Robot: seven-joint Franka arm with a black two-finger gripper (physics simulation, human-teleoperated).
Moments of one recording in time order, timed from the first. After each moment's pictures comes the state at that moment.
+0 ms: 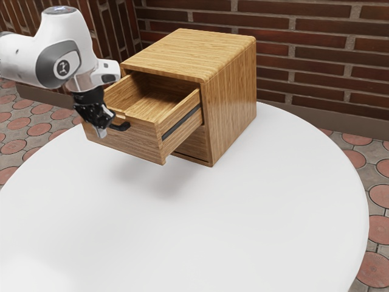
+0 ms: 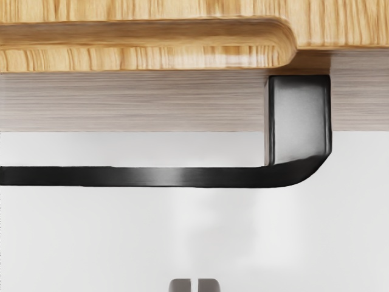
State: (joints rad) arm 0.10 -0.11 -0.03 -1.98 0.07 1.97 0.10
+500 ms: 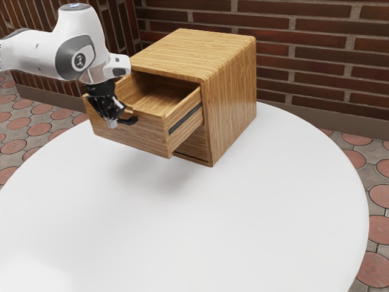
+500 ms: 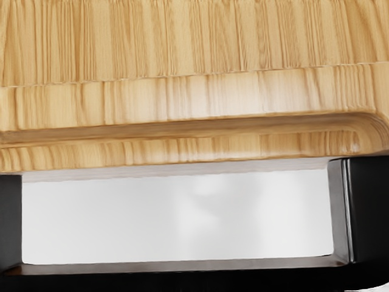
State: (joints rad) arm 0.12 0.07 -0.03 -1.79 0.07 1.97 0.17
